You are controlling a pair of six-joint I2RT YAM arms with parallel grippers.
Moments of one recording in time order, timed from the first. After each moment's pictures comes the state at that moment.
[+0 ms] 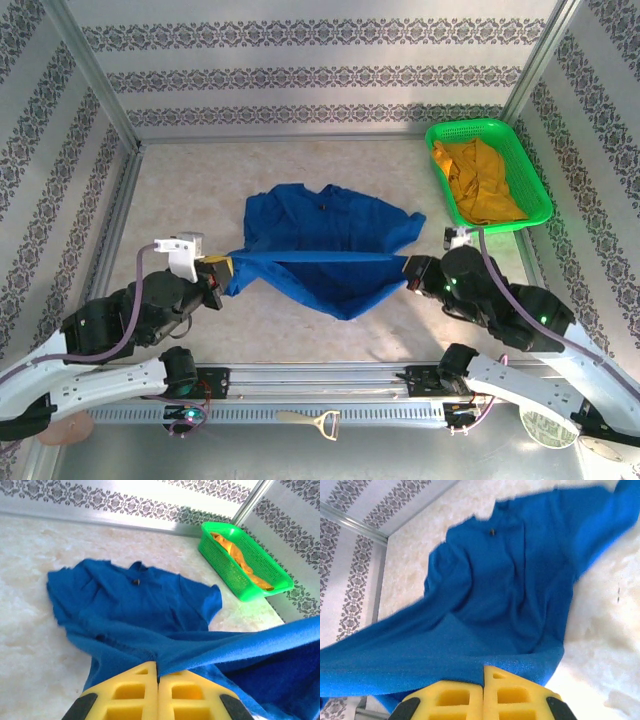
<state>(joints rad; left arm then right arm) -1.10 0.58 1.00 -0.86 -0.57 -0.64 0.89 0.69 1.09 -1.04 0.29 1.06</state>
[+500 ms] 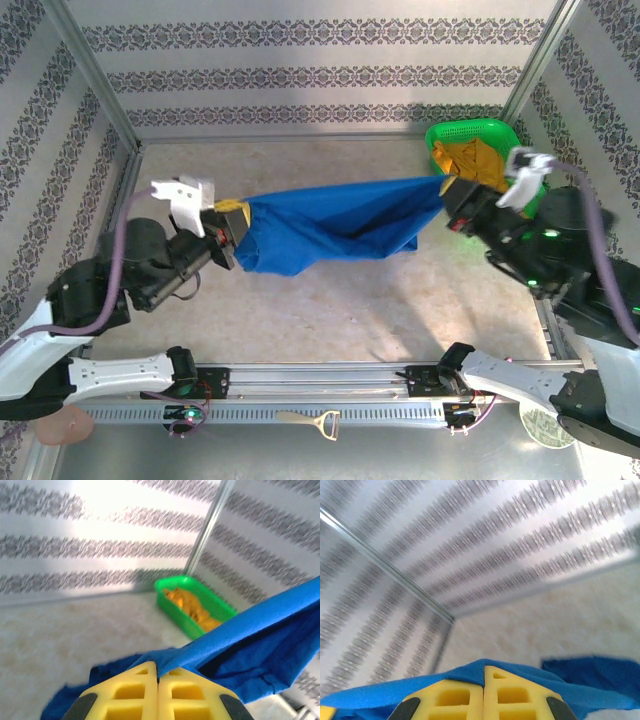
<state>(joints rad) -1.10 0.91 1.54 -0.77 -0.52 -0.38 0.78 0.94 1.81 -1.03 0.33 0.73</state>
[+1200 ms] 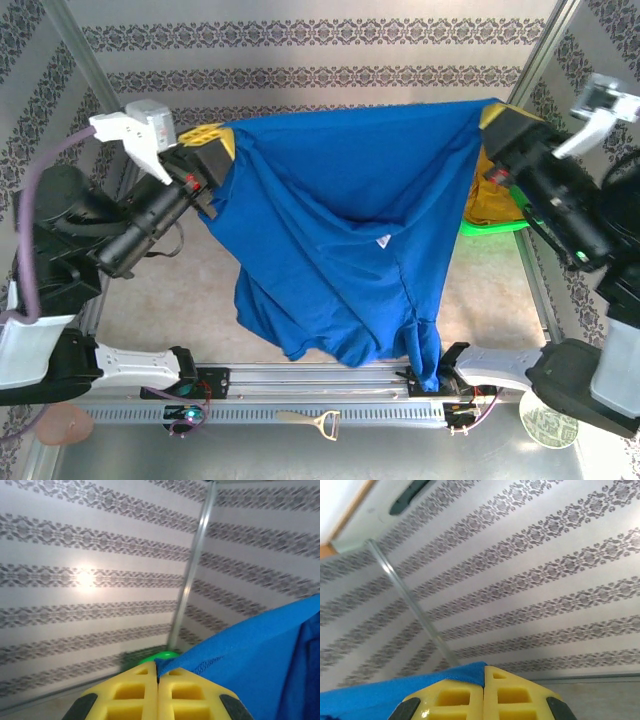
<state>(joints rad) -1.05 1.18 2.04 -0.73 -0.50 -0.13 0.74 1.21 2.31 -0.98 0.34 0.47</state>
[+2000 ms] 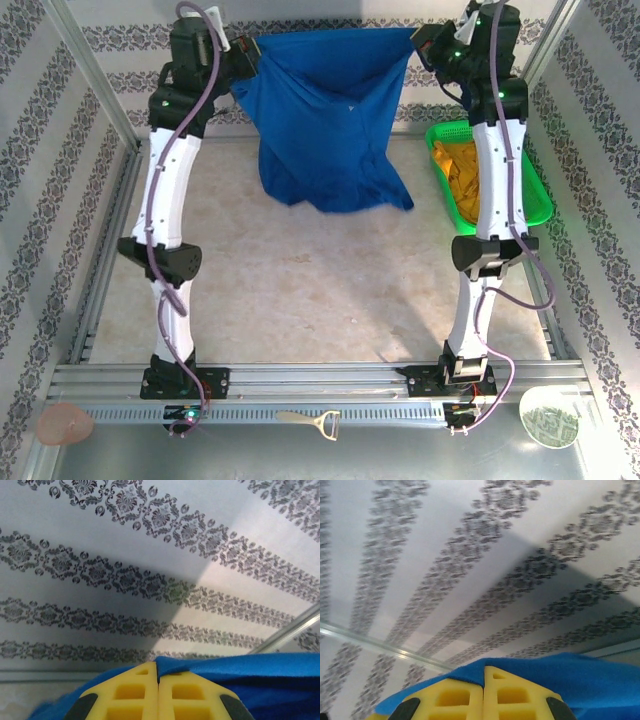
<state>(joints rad) -0.21 2.05 2.69 -0.81 0.12 -0.50 0.06 2.08 2.77 -0.81 -0.44 0.94</state>
